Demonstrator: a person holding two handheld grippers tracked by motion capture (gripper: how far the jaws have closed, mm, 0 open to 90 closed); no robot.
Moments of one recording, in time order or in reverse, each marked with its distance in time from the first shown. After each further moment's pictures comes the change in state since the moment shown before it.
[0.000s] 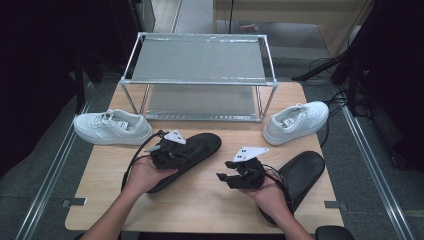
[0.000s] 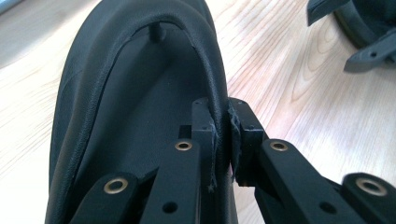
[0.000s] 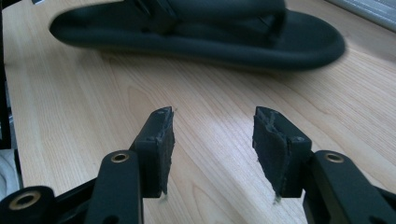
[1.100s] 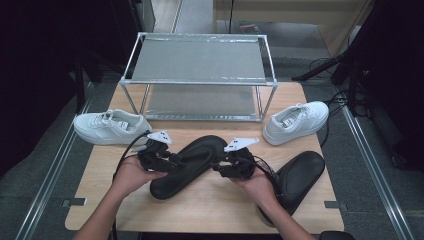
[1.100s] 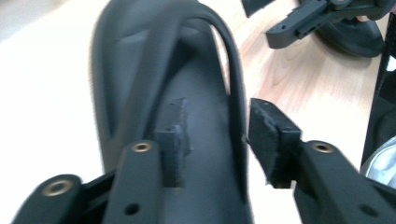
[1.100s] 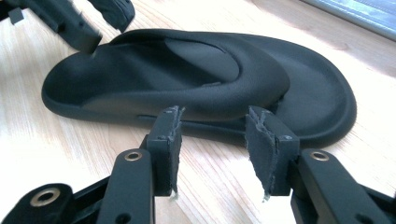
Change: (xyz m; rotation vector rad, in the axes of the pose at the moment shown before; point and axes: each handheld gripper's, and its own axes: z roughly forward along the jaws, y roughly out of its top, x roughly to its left) left arm 0.026 -0.024 -0.031 -0.044 -0.103 -0.023; right arm -0.012 0.019 0.028 -0.005 -0.009 0.049
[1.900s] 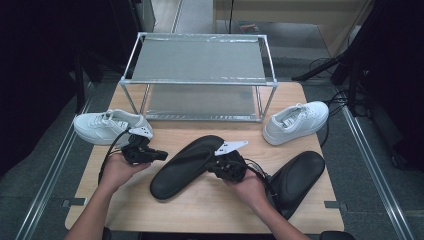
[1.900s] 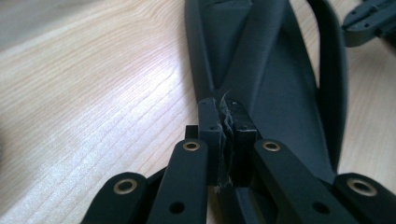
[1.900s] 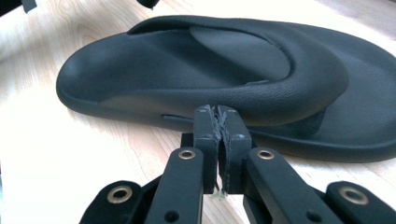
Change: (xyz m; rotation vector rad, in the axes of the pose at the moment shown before) left arm 0.054 -0.034 -0.006 -0.017 0.057 -0.099; right arm 0.015 0.000 0.020 0.043 0.044 -0.006
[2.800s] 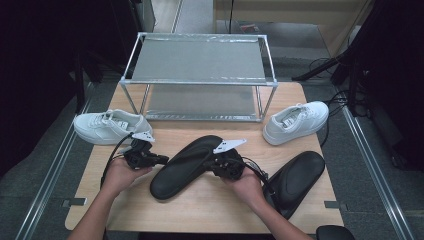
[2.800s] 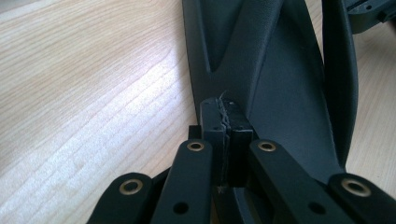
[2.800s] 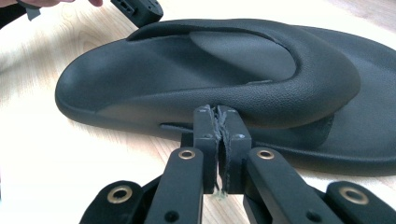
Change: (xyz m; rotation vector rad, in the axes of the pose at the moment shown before) left arm -0.007 -0.010 0.007 0.013 0.015 -0.018; right arm -0.005 0.002 0.009 -0.011 0.031 0.020
